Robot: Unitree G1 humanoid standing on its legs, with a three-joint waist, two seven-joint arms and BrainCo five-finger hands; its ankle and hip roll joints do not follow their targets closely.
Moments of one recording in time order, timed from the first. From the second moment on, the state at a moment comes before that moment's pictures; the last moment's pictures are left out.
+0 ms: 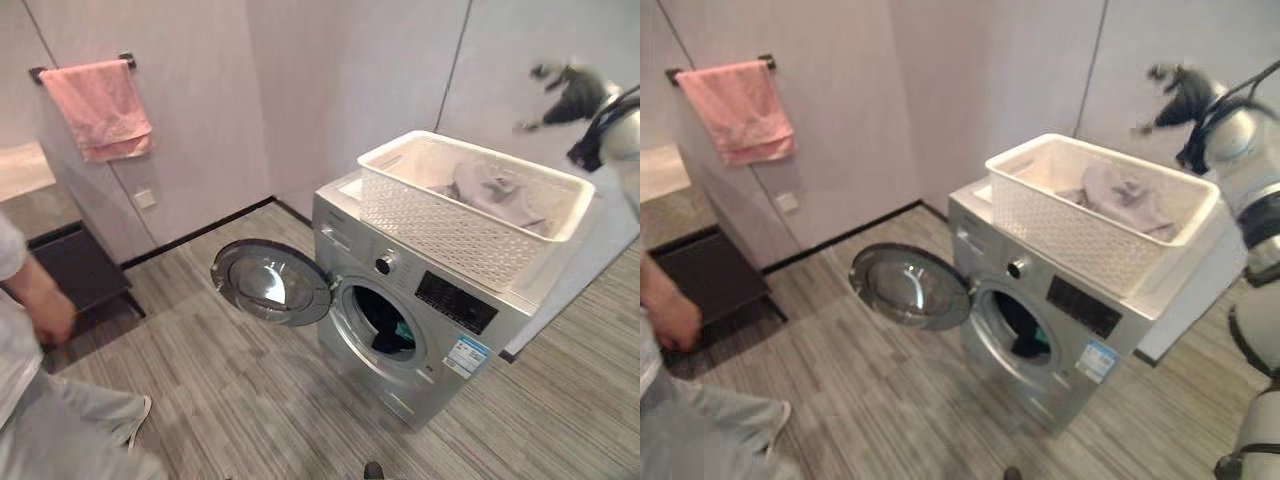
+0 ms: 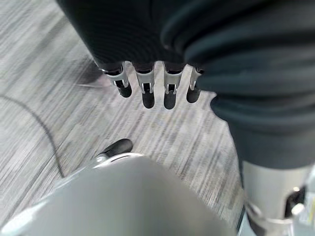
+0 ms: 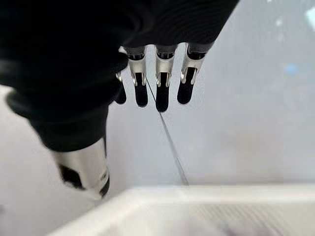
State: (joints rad) left arm 0.04 0.20 -0.26 1.32 -0.03 -0.09 -0.01; right arm -1.37 -0.98 0.95 1.08 0.00 -0.07 0.11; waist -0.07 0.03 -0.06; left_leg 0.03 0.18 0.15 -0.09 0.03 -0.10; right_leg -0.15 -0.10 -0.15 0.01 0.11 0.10
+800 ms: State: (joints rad) left arm 0.03 0.25 -0.25 1.24 -0.11 -0.11 -0.06; right arm -1.29 -1.03 0.95 1.28 -0.21 -0.05 0.26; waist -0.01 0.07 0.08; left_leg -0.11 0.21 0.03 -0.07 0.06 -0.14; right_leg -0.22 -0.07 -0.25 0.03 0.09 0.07
